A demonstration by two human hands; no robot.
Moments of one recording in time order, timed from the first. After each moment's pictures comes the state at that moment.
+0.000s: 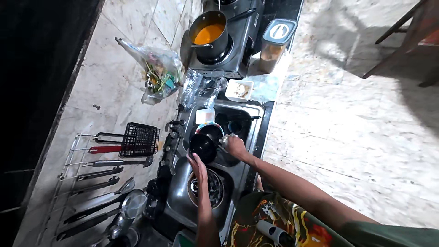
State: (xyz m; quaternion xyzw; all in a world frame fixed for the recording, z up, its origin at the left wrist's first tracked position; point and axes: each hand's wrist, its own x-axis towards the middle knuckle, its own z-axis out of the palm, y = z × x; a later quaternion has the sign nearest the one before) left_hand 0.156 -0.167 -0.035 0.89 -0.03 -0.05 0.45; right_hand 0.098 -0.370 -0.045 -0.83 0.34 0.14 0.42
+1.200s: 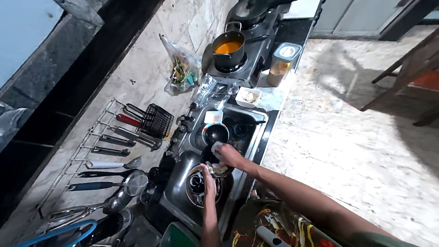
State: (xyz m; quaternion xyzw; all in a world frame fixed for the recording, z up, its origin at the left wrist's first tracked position) left_hand 0.054 -0.120 -0.004 0.70 0.13 -0.23 0.66; right_hand 0.066 -0.298 0.038 -0.91 0.02 0.01 0.42
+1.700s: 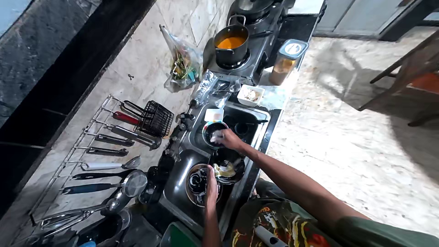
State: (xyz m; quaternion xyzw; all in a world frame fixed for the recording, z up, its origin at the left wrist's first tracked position) left_hand 0.051 -0.106 -0.015 0.73 0.09 -0.30 0.61; right_hand 0.121 -0.341 0.016 -0.84 0.03 -0.04 0.55
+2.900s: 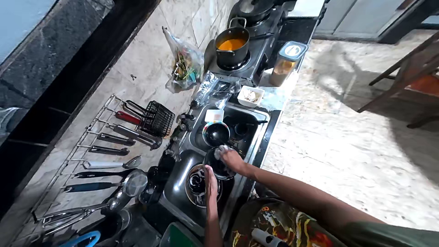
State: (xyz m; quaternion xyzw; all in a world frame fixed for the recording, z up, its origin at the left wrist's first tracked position) left_hand 0.053 -0.112 -0.007 0.82 0.03 -0.19 0.53; right_hand 0.052 -0.274 -0.011 -0.95 0.02 0.07 0.30
